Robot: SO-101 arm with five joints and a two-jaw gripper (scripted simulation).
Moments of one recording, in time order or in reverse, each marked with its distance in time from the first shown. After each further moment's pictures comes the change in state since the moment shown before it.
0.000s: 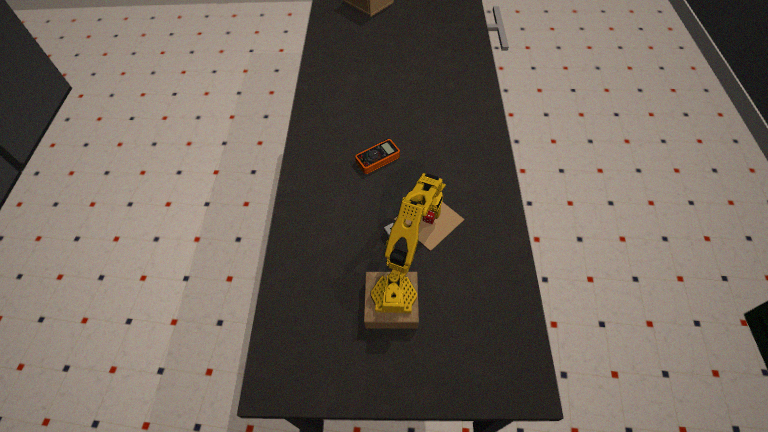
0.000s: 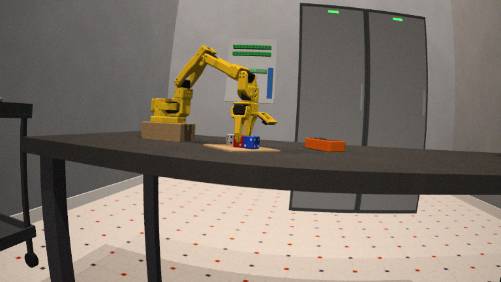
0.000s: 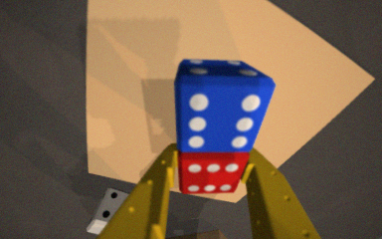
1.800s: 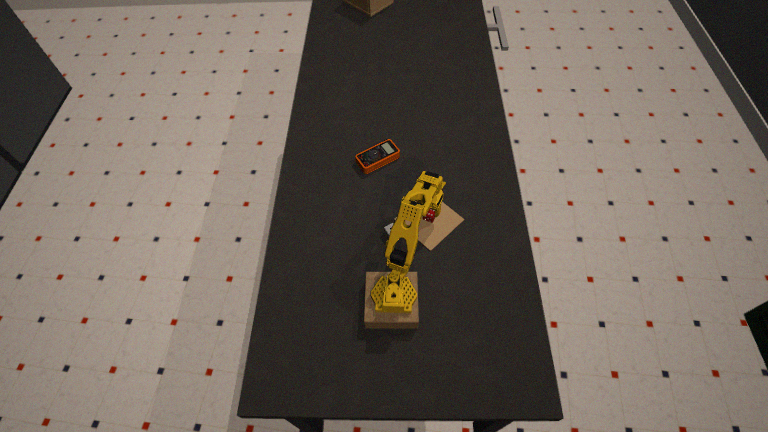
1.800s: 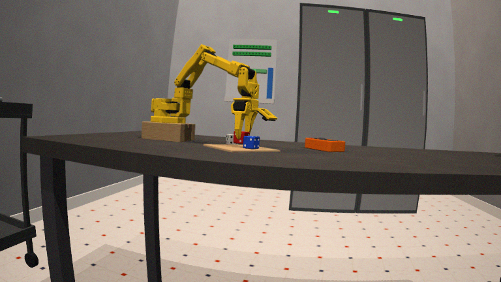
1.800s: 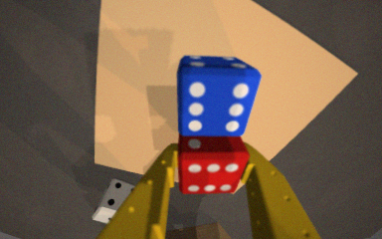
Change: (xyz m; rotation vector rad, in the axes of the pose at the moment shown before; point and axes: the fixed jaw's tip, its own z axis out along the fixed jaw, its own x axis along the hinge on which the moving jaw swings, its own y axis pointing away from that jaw) arm 0.000 0.000 -0.010 0.000 0.000 0.000
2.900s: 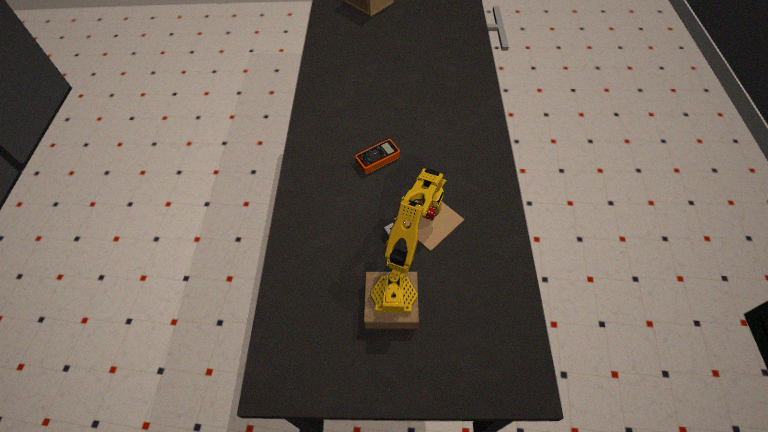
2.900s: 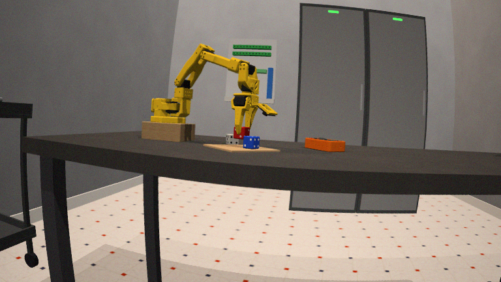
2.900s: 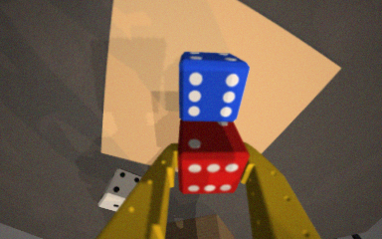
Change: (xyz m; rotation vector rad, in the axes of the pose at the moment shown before) arm 0.000 0.000 -0.011 0.000 0.001 0.000
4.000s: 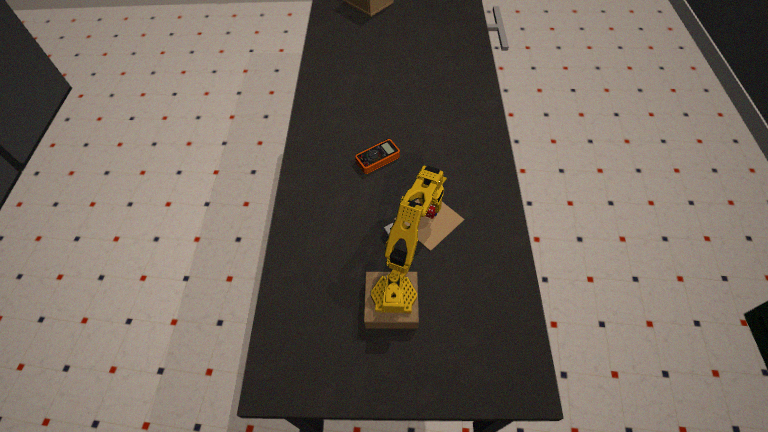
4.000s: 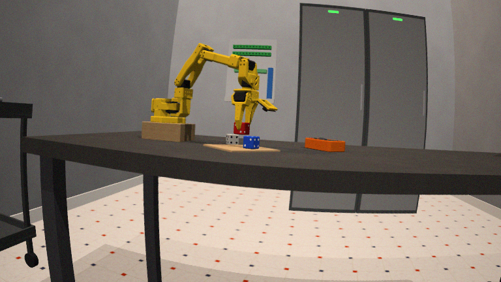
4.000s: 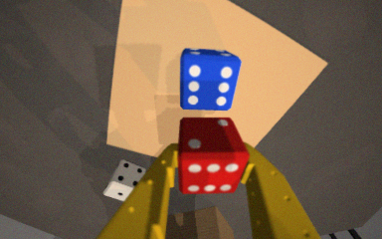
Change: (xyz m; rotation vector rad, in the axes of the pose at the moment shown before) arm 0.000 0.000 -0.011 0.000 0.002 0.000
